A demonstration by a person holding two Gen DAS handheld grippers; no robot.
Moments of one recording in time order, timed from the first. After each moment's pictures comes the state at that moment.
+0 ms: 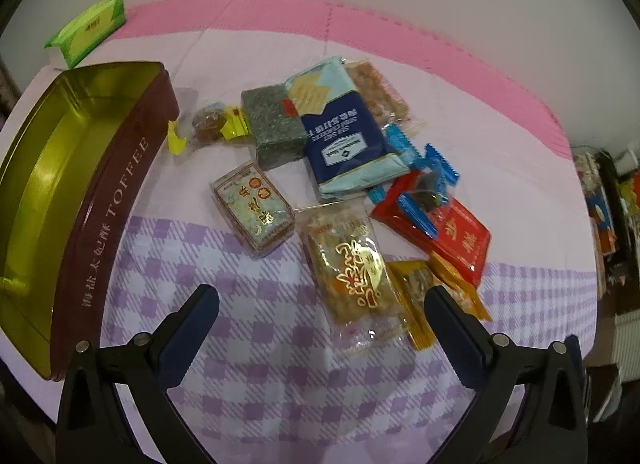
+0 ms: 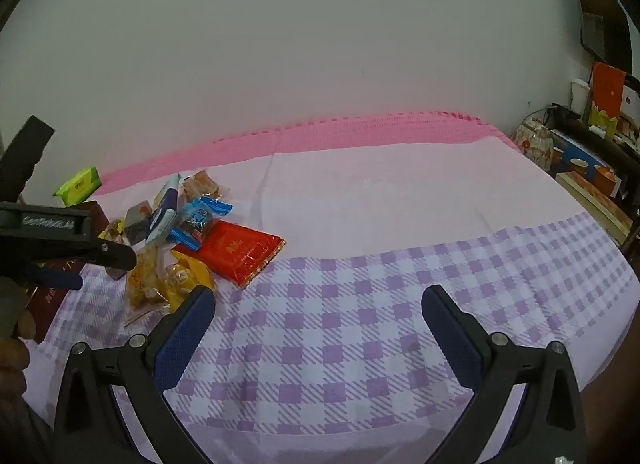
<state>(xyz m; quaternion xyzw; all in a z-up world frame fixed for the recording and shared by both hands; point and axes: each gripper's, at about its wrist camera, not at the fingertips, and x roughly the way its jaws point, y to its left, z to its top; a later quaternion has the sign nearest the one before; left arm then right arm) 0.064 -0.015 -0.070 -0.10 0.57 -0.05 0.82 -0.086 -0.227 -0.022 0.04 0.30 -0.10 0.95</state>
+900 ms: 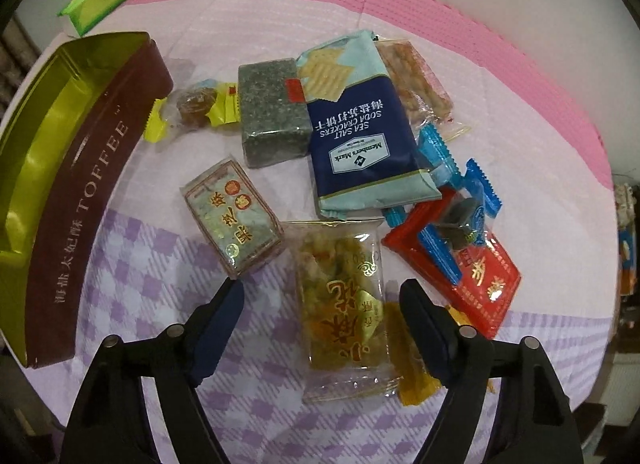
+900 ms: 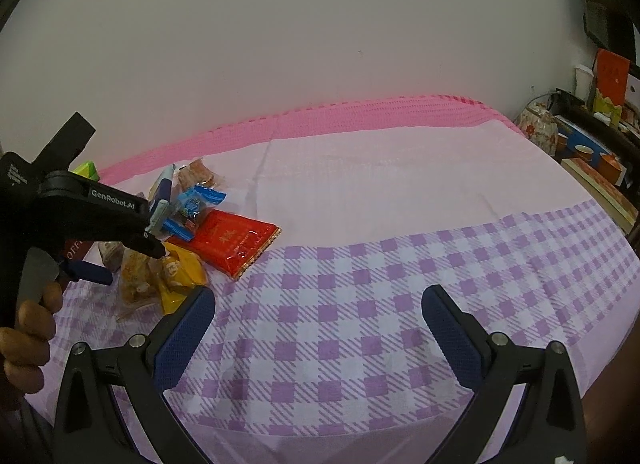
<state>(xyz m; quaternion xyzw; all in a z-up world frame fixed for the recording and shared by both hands) 0.128 -0.051 -0.095 -0.11 0.61 0.03 0.78 -0.077 -0.232 -0.035 0.05 0.32 -0.10 0.94</state>
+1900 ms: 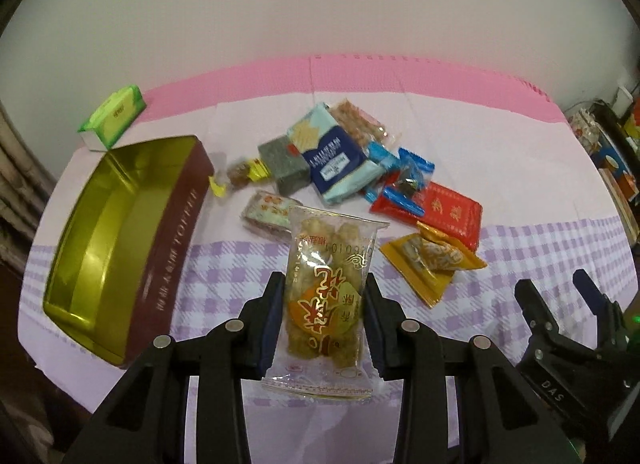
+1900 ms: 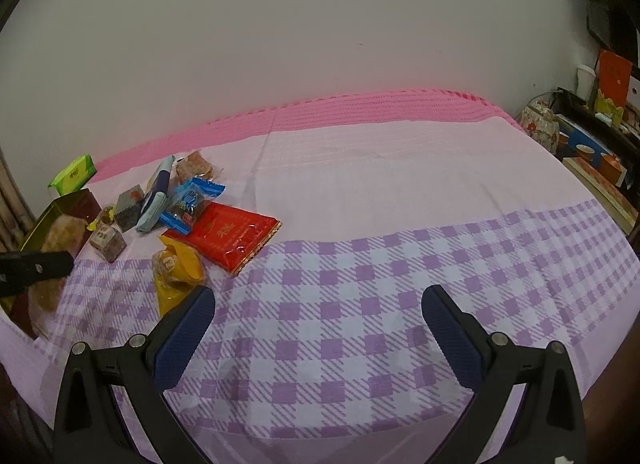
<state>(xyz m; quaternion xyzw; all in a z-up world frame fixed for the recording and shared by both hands) -0.008 -0.058 -0.012 0.04 0.48 -0.04 0.87 -0.067 -0.230 -0.036 0.05 0.34 -0.10 0.93</state>
